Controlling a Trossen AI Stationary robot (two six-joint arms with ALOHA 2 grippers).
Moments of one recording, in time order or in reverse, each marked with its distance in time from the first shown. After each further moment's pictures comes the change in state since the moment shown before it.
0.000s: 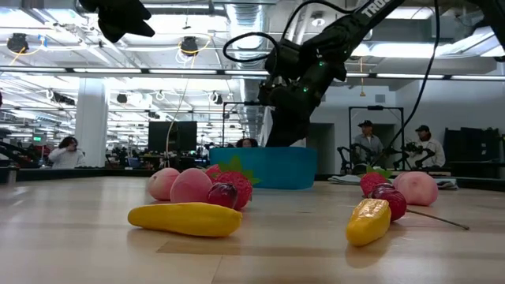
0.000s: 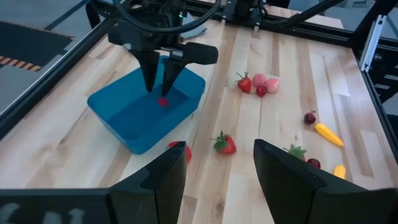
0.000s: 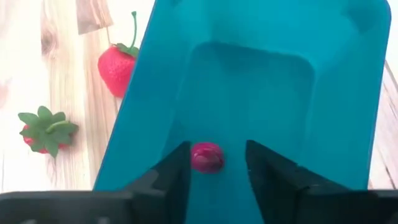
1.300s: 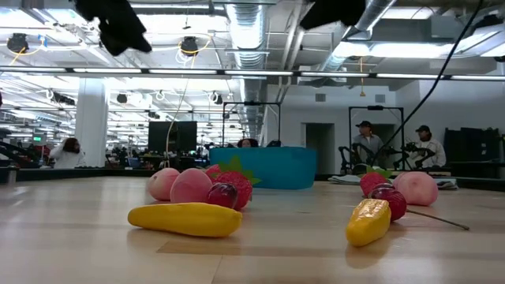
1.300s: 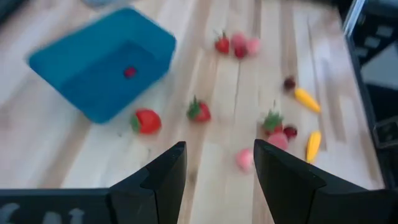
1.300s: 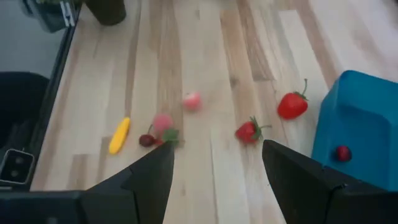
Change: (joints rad) left arm -0.020 0.156 0.000 -0.005 0.142 -0.063; right arm 0.692 -0.404 0.000 -0.170 0.486 0.357
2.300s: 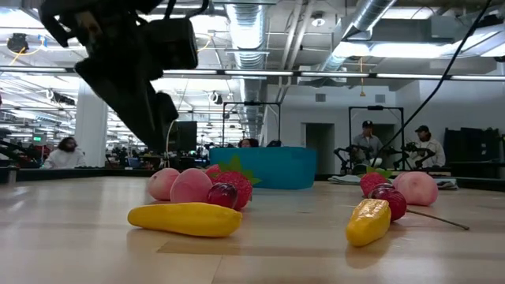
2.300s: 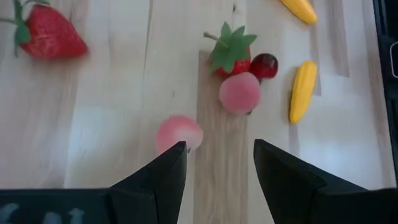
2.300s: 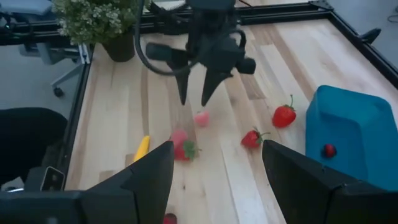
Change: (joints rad) left arm -0.094 0.635 0.005 0.409 0.244 -0.069; right arm 0.272 -0.071 0.000 -0.050 0.335 0.193
